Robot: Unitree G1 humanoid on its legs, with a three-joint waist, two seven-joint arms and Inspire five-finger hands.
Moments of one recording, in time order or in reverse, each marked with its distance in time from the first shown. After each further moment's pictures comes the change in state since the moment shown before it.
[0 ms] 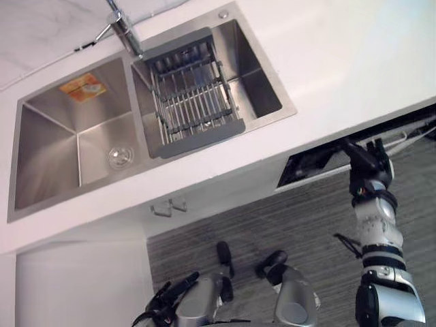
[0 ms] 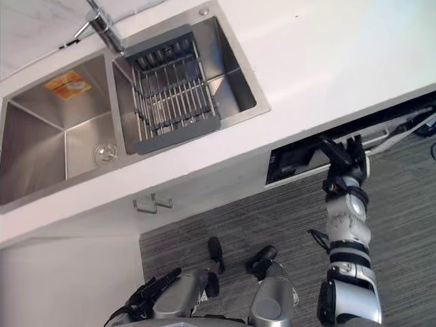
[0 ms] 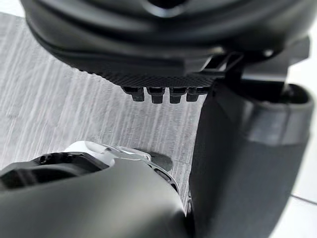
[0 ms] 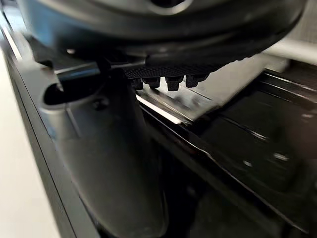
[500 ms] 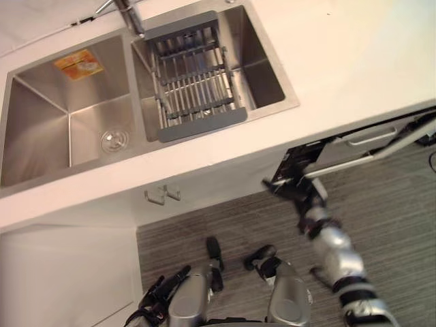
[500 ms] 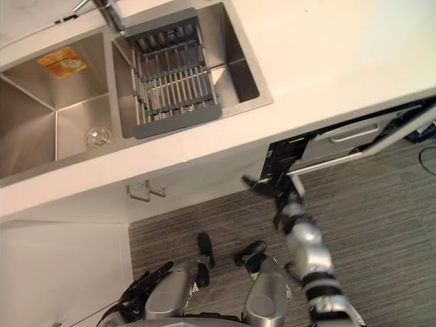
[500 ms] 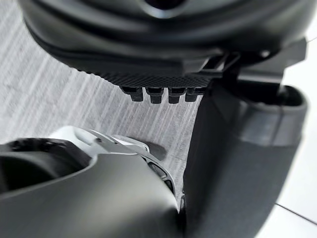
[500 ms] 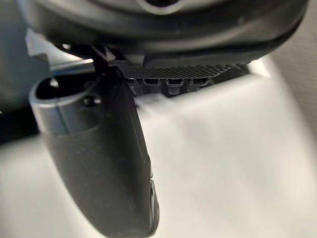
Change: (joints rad) left arm -0.009 0.029 0.056 0.012 -0.029 -0.066 -0.083; right arm 0.356 0.253 0.361 -0.063 -0.401 -0.053 0.070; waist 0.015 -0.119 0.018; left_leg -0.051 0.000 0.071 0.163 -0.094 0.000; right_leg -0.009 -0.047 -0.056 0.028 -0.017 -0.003
